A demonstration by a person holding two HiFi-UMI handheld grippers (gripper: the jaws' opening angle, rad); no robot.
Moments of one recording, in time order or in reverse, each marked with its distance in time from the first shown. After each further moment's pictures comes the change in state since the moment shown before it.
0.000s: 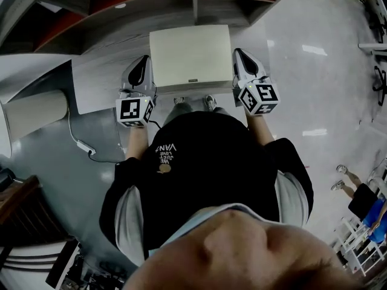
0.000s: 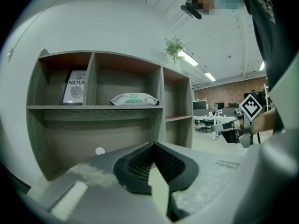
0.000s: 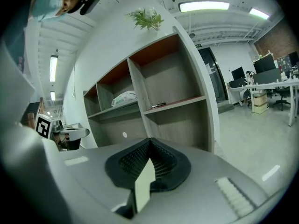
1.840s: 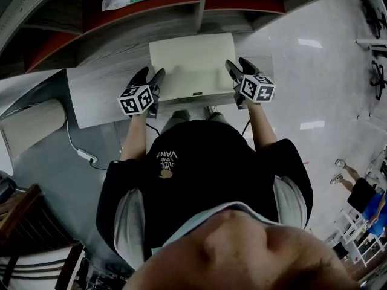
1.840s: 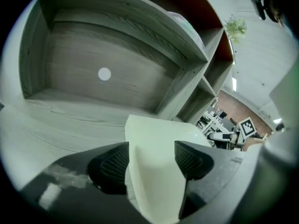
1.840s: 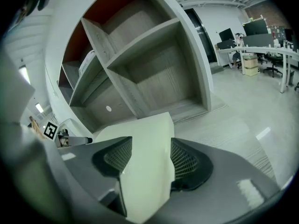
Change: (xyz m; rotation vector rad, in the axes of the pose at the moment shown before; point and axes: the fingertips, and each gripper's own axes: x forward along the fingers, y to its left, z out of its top) left arm 0.058 0.031 -0.174 -0.508 0.473 -0.105; right arm 0.060 -0.062 -0.133 0.254 0.384 -0.070
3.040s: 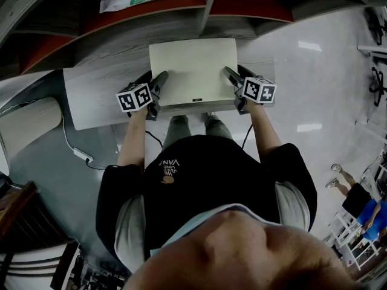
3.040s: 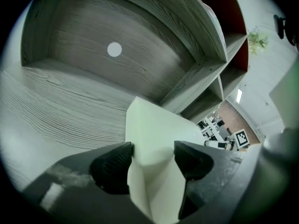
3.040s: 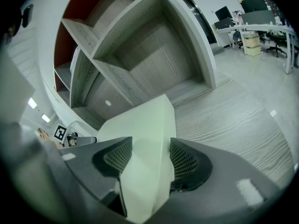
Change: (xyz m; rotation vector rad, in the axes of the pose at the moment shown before) left arm 0.029 0.007 -0.017 -0.177 0.087 -0.061; right arm 0.026 -0.011 -0.027 0.109 0.143 0.075
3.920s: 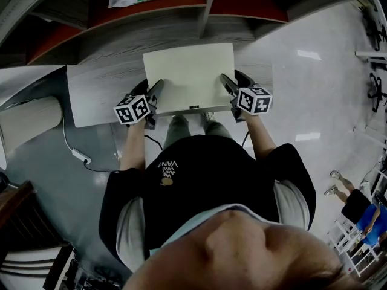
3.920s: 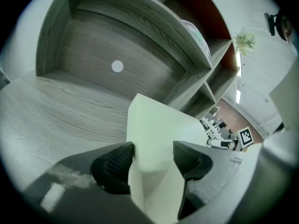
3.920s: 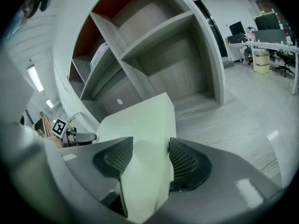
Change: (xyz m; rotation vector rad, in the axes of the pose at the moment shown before) left arm -0.046 -0.006 -0.015 0.015 -0.086 0.028; right arm -0.026 0.043 -0.002 -0.159 -0.058 0.015
